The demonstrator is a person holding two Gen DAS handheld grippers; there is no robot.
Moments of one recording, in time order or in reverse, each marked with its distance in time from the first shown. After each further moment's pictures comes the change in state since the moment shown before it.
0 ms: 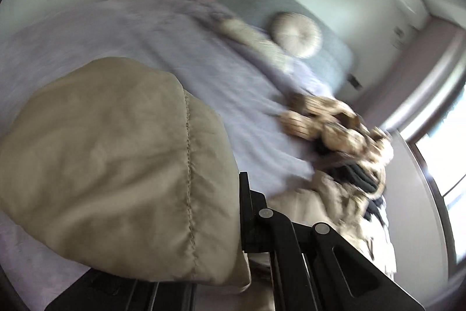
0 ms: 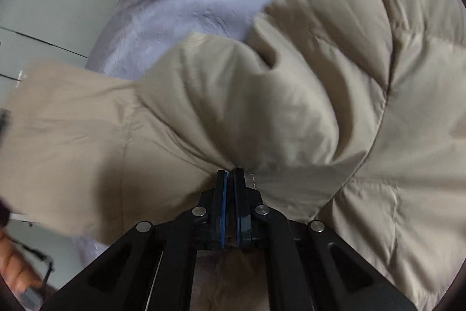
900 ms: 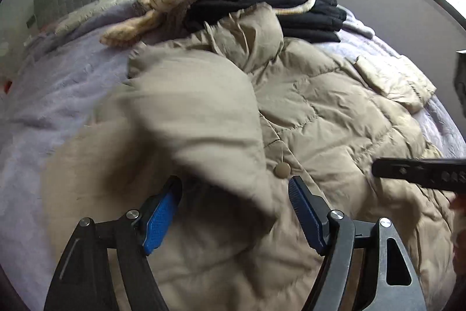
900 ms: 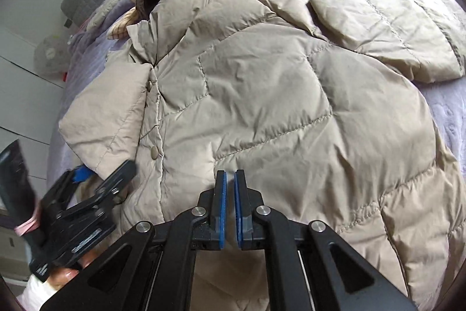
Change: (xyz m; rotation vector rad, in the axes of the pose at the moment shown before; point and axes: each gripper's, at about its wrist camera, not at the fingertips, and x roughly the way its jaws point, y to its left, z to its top) left arm 0.115 -0.271 -0.183 0.760 0.375 0.042; right arm -0.197 -0.225 0.003 0.264 -0.277 -0.263
